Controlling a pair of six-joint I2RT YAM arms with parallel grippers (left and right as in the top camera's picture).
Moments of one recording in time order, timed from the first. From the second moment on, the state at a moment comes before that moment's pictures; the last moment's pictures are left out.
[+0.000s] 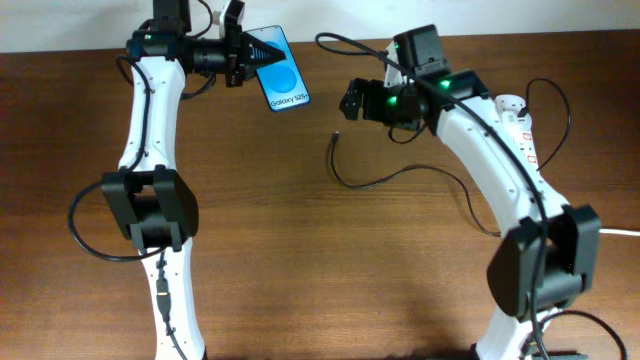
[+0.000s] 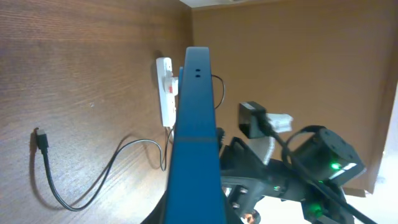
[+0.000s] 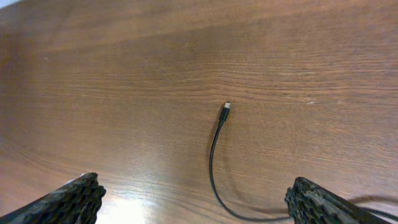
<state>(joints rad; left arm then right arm) -0.01 2.50 2.52 -1.02 1.30 -0.44 0.27 1.94 1.72 -0.77 -0.30 0.42</state>
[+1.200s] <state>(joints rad) 0.04 2.50 2.52 -1.08 1.21 -0.44 0.35 2.28 1.72 -0.54 -0.34 0.53</state>
